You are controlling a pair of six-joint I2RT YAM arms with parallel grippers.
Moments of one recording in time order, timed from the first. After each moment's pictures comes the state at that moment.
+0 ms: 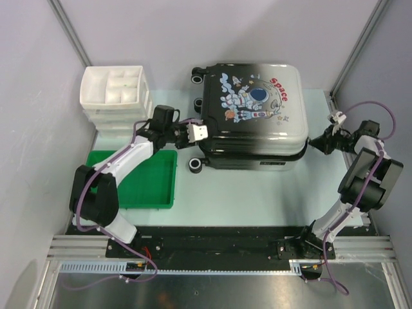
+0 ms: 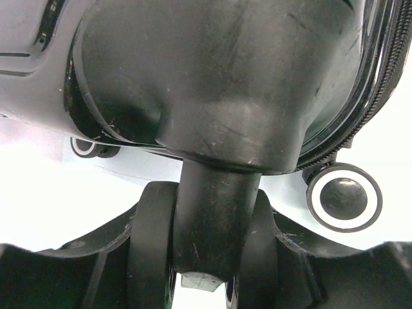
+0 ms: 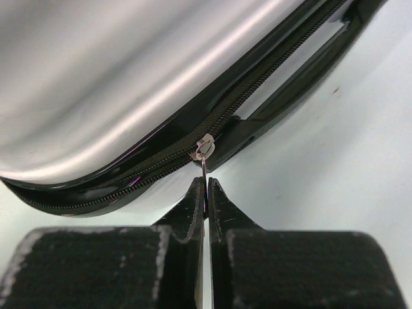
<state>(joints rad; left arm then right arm) -0.37 1.59 1.18 -0.29 0.49 1.02 -0.53 1.81 1.21 -0.46 -1.12 -0.92</state>
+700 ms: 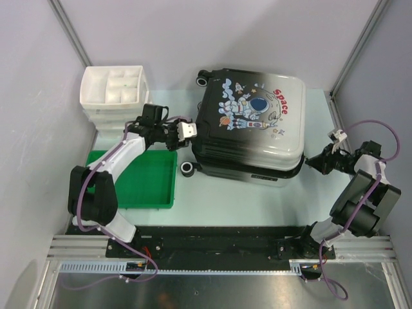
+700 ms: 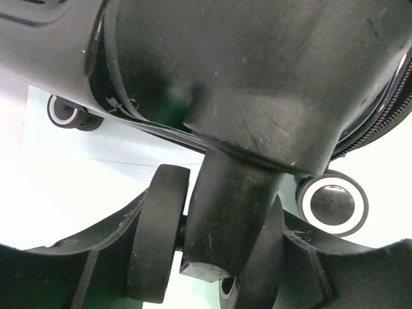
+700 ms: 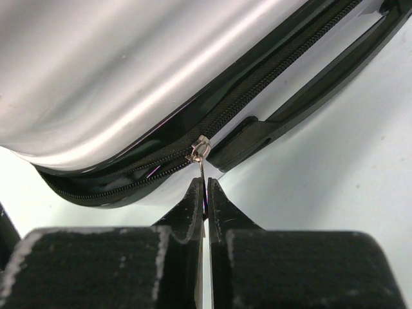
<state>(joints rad) -0.26 1.57 1.17 -0.43 0.63 1.07 -0.63 1.50 0.92 -0.75 -1.15 -1.03</state>
